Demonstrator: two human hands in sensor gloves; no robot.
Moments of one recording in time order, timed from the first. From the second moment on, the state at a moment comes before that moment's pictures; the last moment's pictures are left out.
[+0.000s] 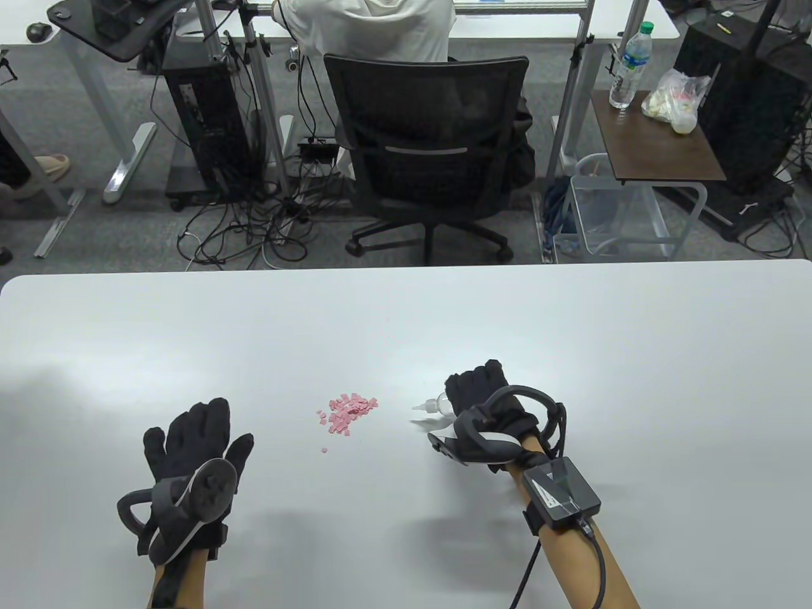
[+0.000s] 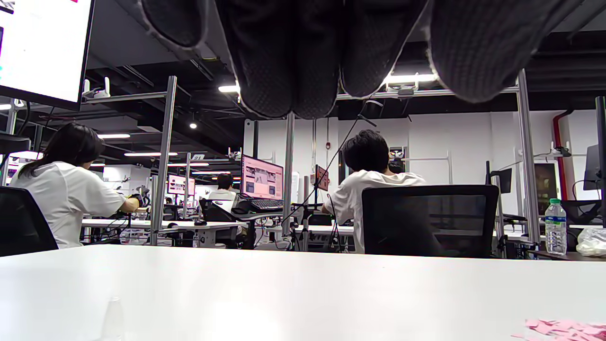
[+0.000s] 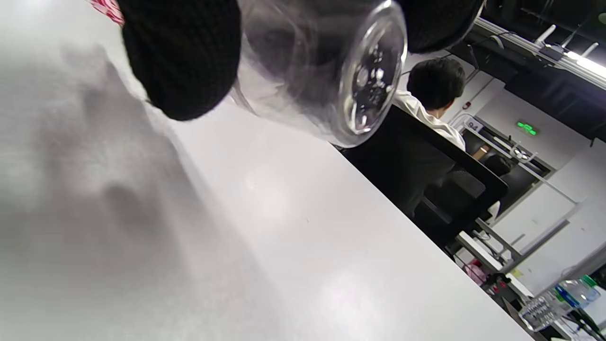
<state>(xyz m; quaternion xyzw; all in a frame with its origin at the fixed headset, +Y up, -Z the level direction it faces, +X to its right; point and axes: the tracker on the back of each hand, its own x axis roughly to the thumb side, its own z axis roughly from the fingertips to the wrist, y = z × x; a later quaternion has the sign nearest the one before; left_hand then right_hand) -0.295 -0.696 -0.276 0.18 0.05 0.00 0.98 0.071 -0.744 -0.377 -0.28 0.12 -0.90 0.30</state>
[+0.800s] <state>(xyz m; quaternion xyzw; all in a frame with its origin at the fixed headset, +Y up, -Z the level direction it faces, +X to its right) -0.294 -0.696 -0.275 0.17 0.05 0.00 0.98 0.046 -0.740 -0.346 -0.34 0.16 -0.90 0.25</state>
